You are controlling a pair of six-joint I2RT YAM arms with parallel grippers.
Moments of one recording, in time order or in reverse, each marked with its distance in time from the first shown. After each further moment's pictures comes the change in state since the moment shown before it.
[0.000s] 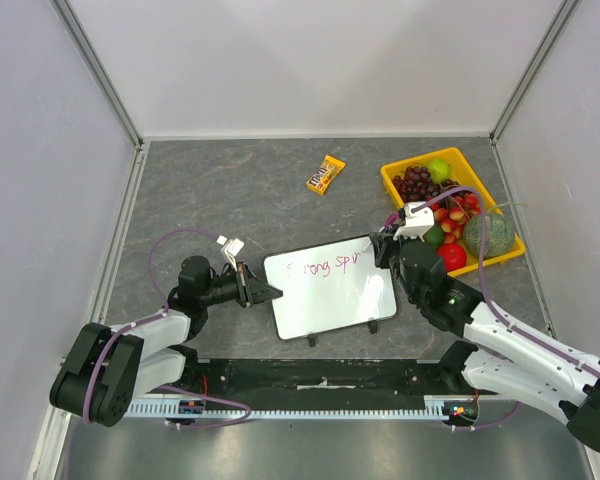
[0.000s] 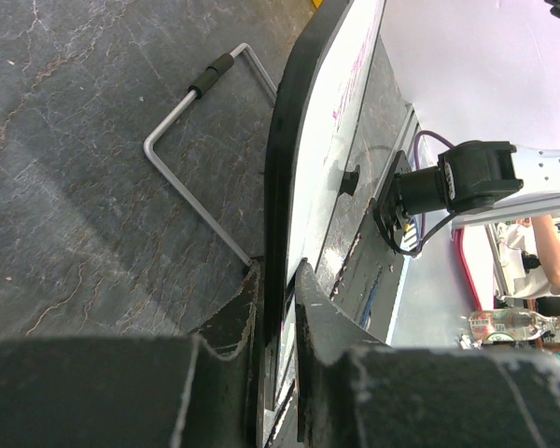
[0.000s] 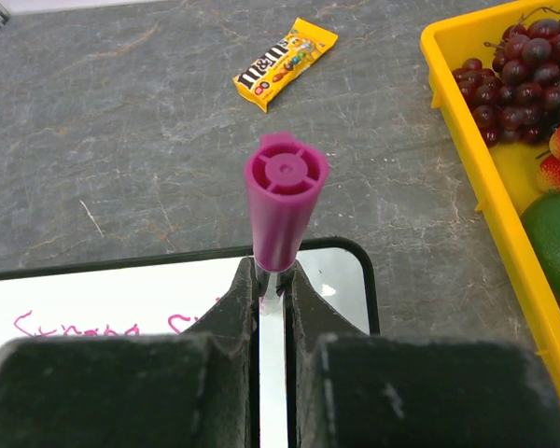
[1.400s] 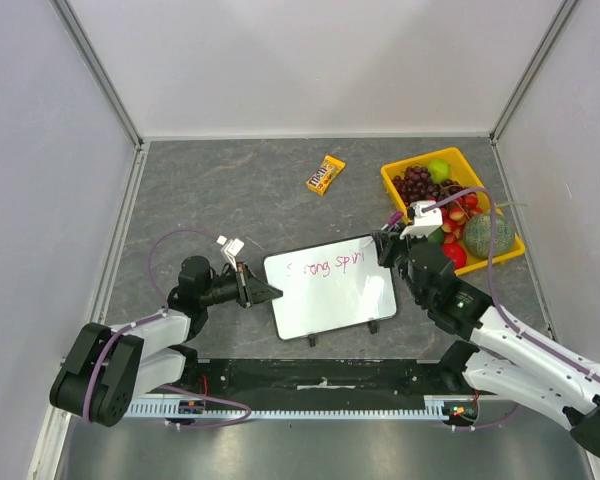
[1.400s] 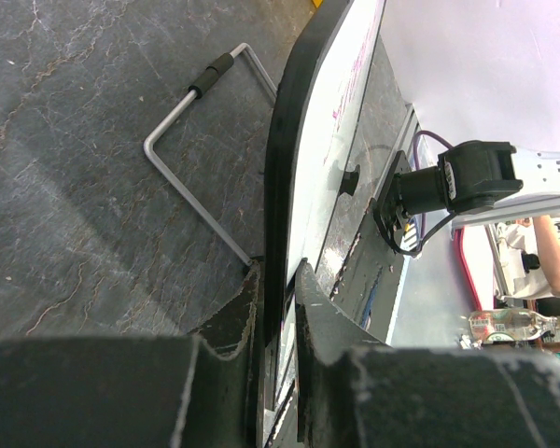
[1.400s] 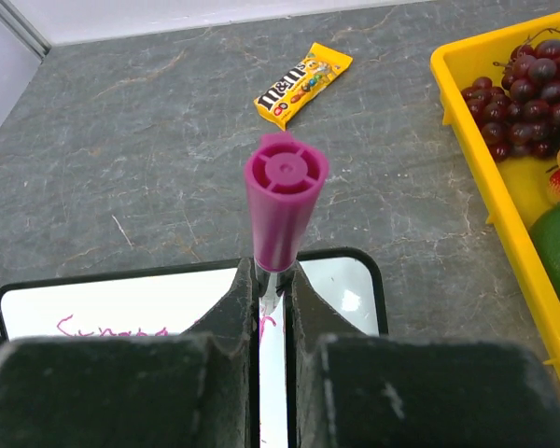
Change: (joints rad) left arm 0.000 0.000 0.000 -0.001 0.000 0.000; right arm 0.000 -0.070 -0.002 -0.023 -0.020 0.024
